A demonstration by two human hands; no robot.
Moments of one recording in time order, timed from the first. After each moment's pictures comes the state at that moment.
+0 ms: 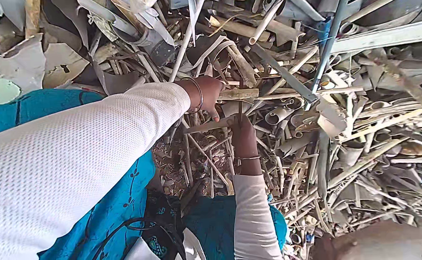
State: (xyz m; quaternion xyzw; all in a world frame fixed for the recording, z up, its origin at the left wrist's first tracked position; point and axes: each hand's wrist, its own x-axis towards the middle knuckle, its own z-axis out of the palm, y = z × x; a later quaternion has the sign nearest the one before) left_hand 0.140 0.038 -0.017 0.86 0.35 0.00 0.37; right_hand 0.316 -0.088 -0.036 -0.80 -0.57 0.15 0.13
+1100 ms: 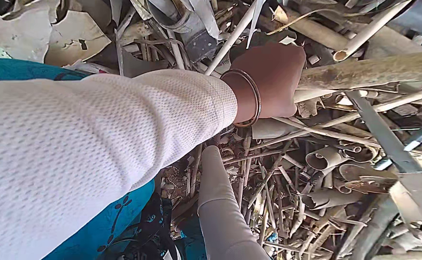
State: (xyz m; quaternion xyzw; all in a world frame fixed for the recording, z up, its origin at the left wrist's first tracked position) left_hand 0.165 0.137 -0.087 0.76 0.46 0.28 0.37; right_hand 0.323 0.010 -0.315 -0.87 -0.40 0.29 -0.10
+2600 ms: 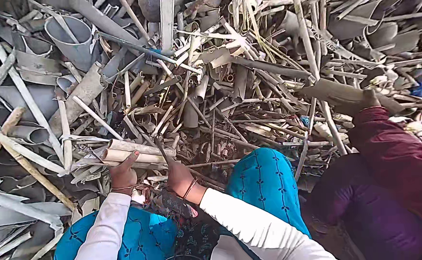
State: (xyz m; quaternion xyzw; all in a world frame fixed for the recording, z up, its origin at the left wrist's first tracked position) left_hand 0.149 -0.089 -0.014 0.56 0.32 0.54 0.54; right_hand 0.261 -0.229 0.001 -0.75 -0.46 0.38 0.30
